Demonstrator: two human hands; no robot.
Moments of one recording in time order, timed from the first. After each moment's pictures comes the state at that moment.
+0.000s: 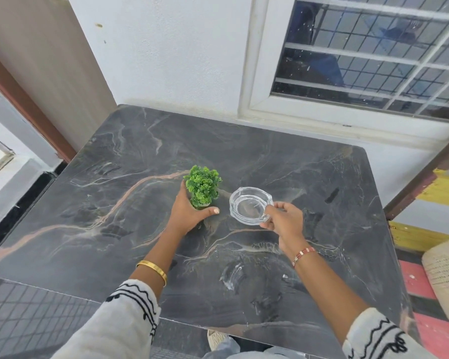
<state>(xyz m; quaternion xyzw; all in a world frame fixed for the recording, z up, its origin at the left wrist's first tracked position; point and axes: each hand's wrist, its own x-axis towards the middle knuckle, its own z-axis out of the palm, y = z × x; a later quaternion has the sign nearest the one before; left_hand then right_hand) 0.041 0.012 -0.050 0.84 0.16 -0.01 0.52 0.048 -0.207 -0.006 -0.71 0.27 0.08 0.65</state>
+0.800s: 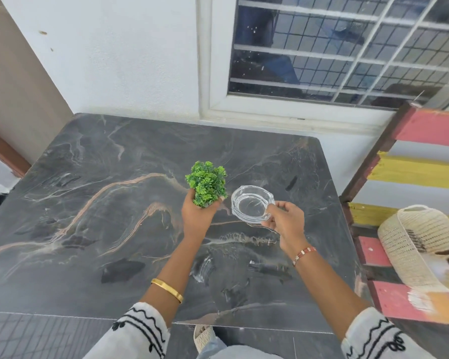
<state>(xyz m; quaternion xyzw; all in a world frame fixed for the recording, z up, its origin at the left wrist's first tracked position) 0.027 -0.105 -0.017 0.73 0.18 0.09 0.65 0.024 -0.285 0.002 -0.69 0.31 0.02 0.66</state>
